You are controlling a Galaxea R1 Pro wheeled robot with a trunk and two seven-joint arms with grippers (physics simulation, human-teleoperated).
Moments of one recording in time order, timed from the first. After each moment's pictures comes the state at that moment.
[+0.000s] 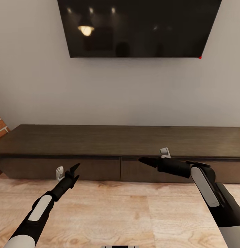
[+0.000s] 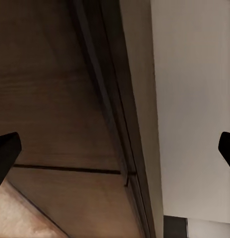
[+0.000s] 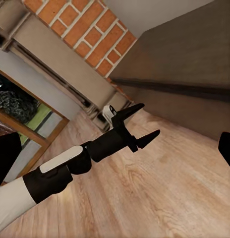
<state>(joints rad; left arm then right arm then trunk) -0.49 0.11 0.17 -0.83 1.23 0.44 -0.38 -0.55 -0.28 0.12 -1.47 -0.74 0.90 0.84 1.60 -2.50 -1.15</state>
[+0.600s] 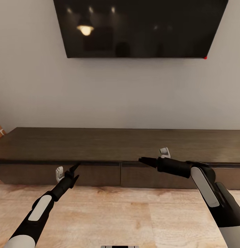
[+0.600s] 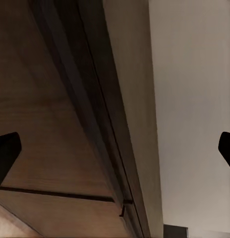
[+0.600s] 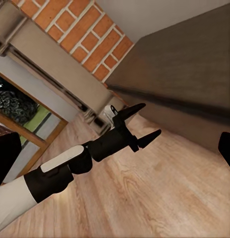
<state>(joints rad) -0.49 0.11 0.17 -0.83 1.23 0.44 -0.38 -0.55 -0.28 0.12 -1.48 -0.74 0.90 0.84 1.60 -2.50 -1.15</state>
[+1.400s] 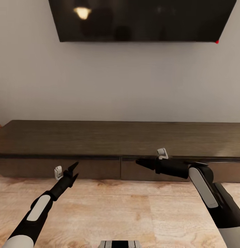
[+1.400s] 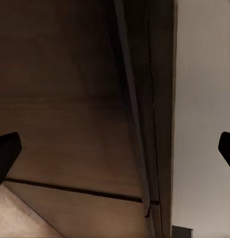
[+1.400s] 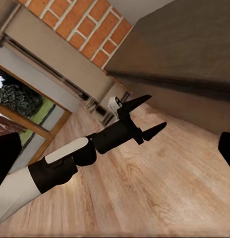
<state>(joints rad) -0.48 0.12 0.17 -0.83 1.24 0.44 -0.40 -0.55 -0.28 0.15 -1.50 -0.73 0.90 0.84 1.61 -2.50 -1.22</state>
